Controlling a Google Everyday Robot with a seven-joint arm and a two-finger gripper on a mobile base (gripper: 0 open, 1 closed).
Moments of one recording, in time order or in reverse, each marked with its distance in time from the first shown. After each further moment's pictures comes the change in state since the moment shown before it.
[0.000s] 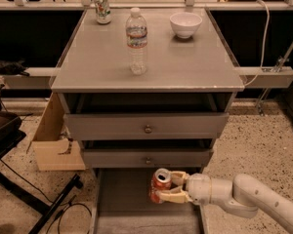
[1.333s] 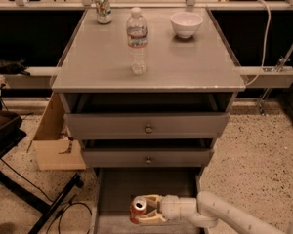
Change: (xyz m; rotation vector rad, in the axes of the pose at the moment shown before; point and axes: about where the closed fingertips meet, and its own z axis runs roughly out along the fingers) arm 0.172 0.007 0.093 -0.157 -0.035 -0.086
